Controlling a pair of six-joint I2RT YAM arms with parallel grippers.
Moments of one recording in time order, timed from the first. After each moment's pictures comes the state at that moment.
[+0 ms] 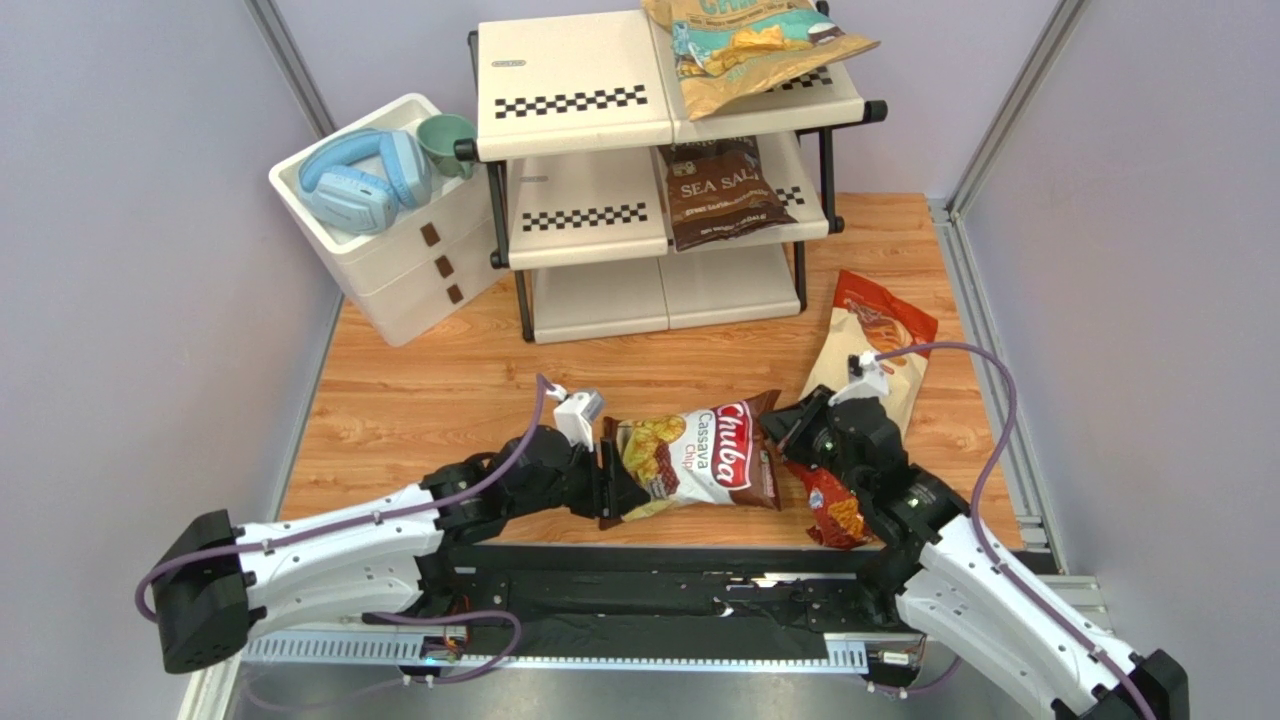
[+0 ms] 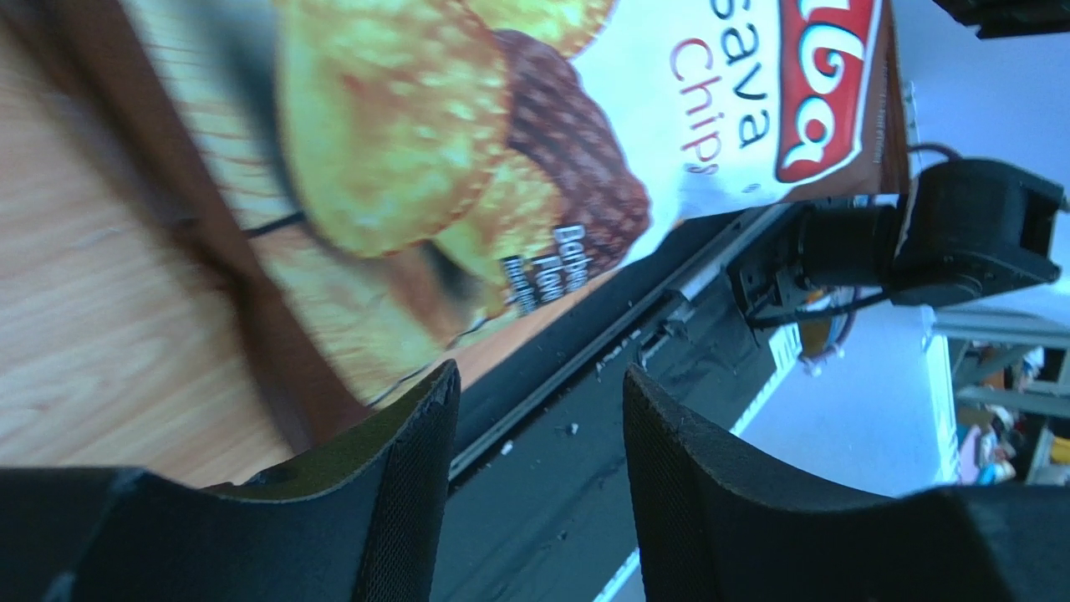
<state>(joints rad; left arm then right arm) -1.05 0.90 0.43 -0.07 0.00 -0.85 0.59 0.61 0.40 -0.24 0.15 0.91</state>
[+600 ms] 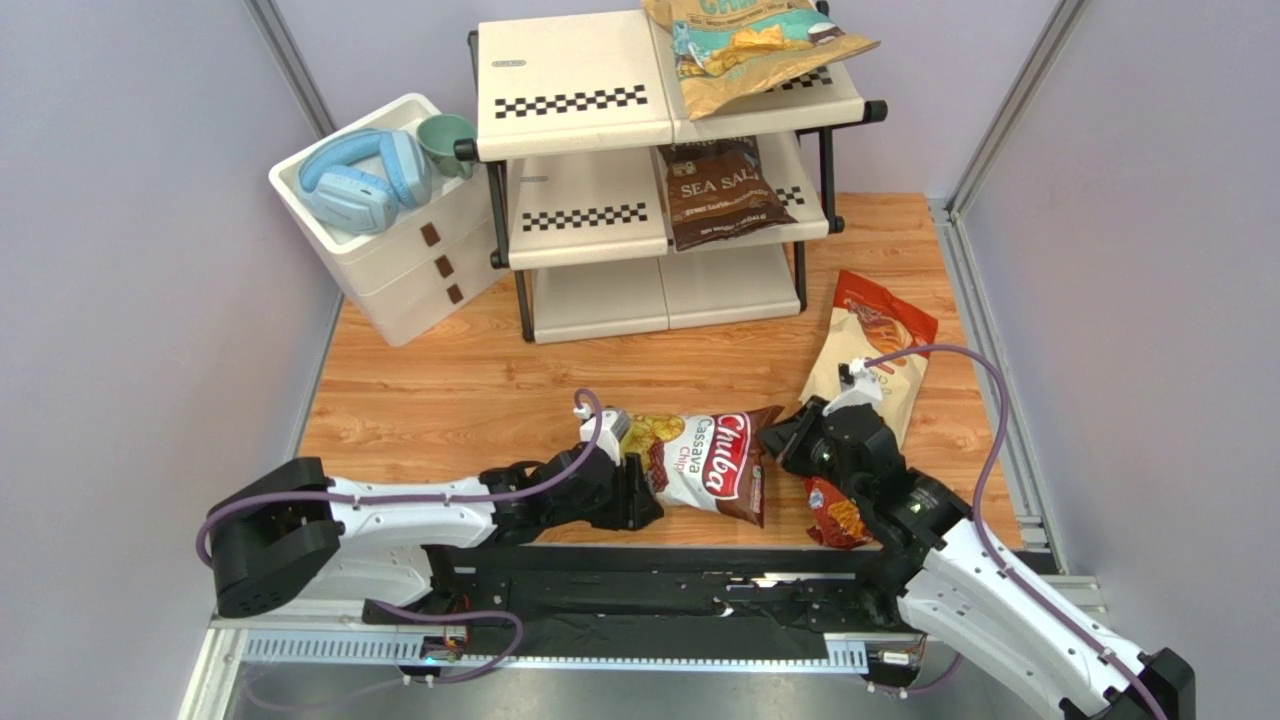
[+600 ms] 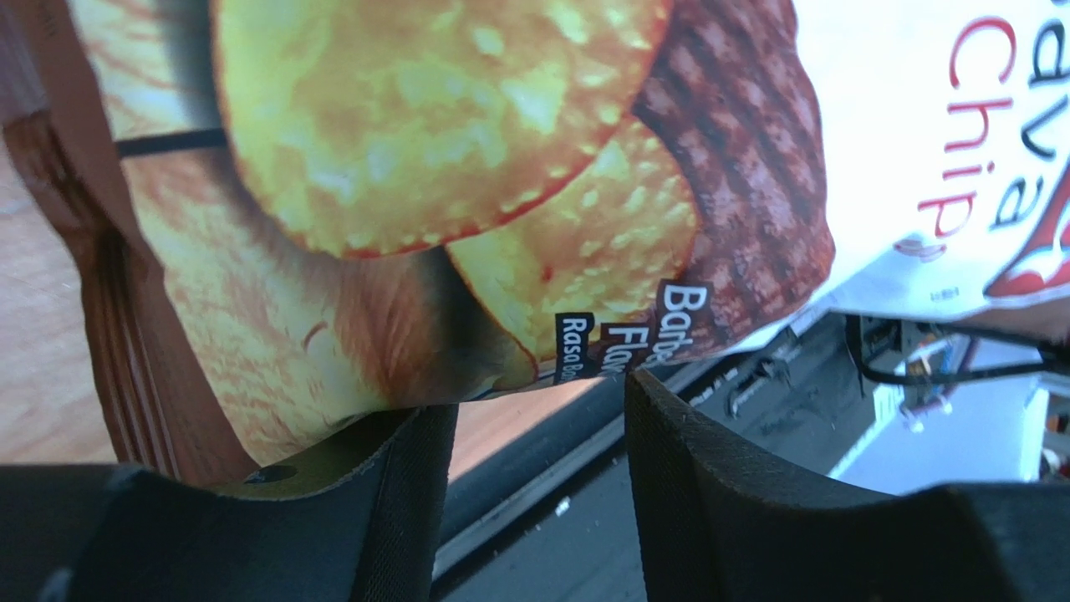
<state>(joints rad) -1.13 1.21 0.41 0.12 -0.10 -0.95 0.66 0.60 0.41 -0.32 0.16 0.88</state>
